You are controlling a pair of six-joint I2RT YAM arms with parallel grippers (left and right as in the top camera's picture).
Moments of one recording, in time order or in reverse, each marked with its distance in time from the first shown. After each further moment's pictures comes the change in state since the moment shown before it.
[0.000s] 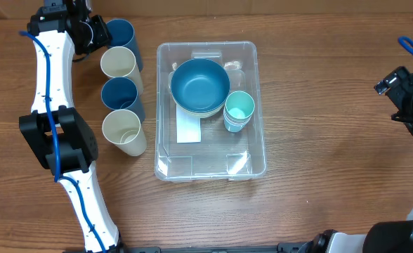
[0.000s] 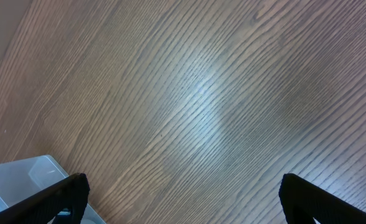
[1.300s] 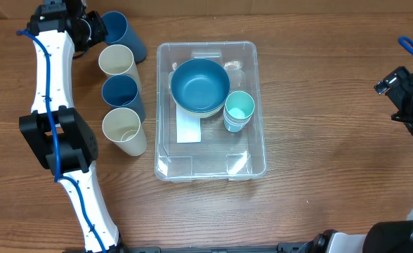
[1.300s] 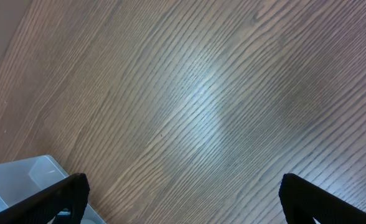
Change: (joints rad) left arm 0.000 0.000 0.008 0.059 -0.067 -0.052; right arm 0.000 0.000 0.000 0.000 0.000 0.001
